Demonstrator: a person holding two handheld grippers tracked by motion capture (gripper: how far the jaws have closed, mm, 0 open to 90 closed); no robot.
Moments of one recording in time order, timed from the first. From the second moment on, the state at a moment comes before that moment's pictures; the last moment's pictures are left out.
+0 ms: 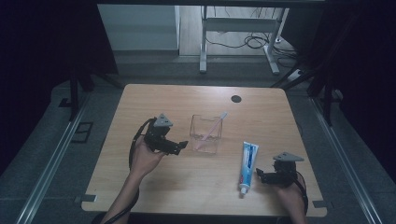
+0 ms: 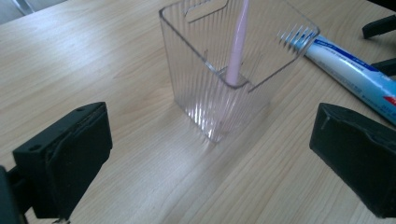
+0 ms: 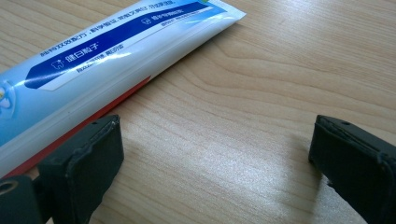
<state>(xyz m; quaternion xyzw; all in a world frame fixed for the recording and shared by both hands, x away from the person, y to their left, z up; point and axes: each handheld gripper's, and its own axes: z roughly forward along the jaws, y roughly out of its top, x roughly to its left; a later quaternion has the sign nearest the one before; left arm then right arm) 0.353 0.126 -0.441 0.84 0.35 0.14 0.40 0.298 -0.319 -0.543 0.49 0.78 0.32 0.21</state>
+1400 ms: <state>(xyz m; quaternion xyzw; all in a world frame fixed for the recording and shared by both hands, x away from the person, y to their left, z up) 0.306 0.156 -0.520 0.84 0.37 0.16 0.37 0.298 -0.319 -0.543 0.49 0.78 0.32 0.21</state>
